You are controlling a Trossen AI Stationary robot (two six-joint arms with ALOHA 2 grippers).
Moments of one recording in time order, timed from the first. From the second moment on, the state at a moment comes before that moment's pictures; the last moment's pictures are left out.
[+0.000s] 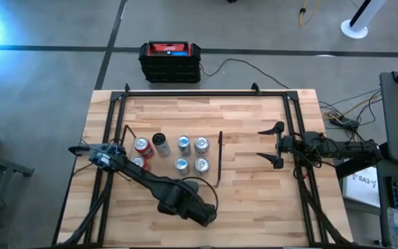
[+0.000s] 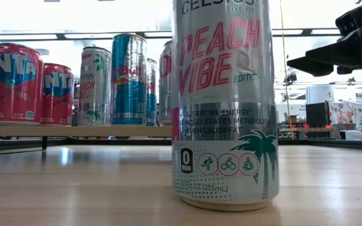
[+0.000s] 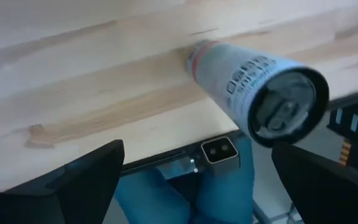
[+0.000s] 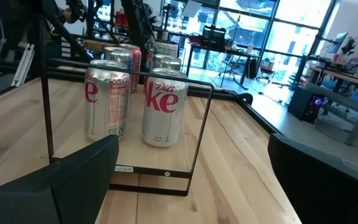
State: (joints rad) left arm -0.51 2.19 2.27 -1.37 0.04 -1.87; right arm -0.01 0.05 0.03 -0.02 0.08 -0.17
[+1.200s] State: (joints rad) left arm -0.52 2.30 2.26 -1.12 -0.14 -1.56; right arm -0.01 0.05 0.03 -0.02 0.08 -0.17
